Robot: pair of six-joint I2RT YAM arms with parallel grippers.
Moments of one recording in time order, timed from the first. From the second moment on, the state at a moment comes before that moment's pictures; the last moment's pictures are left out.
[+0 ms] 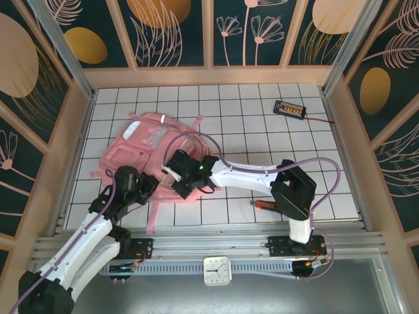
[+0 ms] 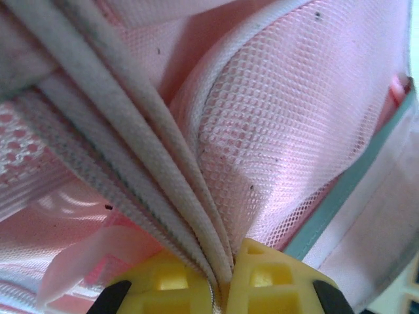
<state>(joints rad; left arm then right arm) -0.36 0.70 0.40 -0.46 0.14 -1.19 1.13 1.87 1.41 -0.58 -0.01 0.14</state>
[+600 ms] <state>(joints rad) -0.33 0.93 0.73 -0.75 0.15 -0.70 0.81 1.87 1.38 -0.56 -0.05 -0.10</state>
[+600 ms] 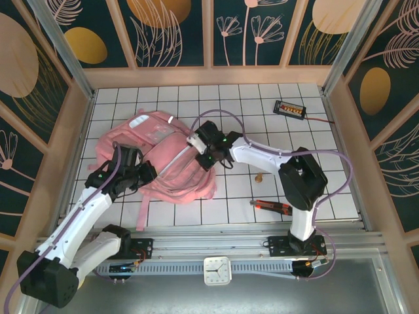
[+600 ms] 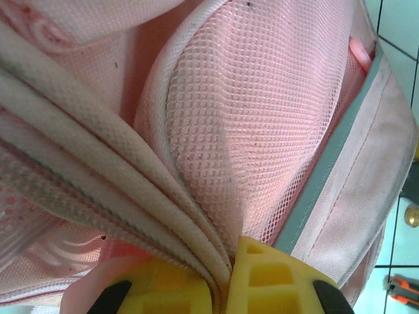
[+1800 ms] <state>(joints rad) -0.20 1.02 0.73 -0.72 0.12 -0.65 0.81 1.69 1.18 -0.46 -0.14 0.03</state>
